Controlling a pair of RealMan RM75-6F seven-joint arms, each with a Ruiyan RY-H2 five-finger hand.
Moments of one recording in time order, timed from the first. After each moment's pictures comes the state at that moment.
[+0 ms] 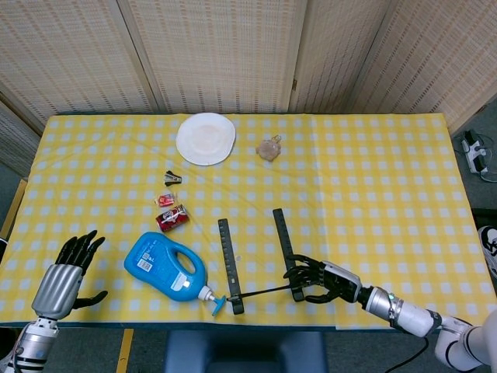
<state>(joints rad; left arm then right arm) -0.17 -1.19 0.01 -1.69 1.58 1.41 0.10 0.70 -1.42 -0.39 -1.19 -1.88 1.26 2.02</state>
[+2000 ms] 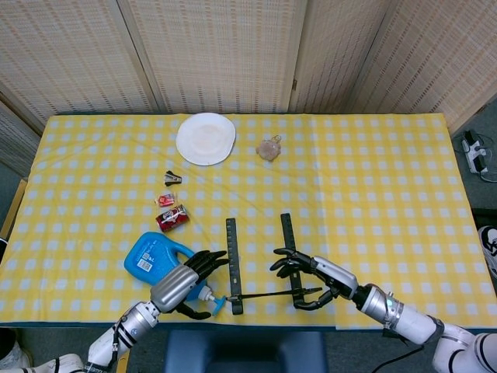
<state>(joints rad) -0.53 -1.46 -0.01 -1.76 1.63 1.02 -0.11 0.72 -1.25 -0.28 -1.57 -1.82 1.26 1.45</state>
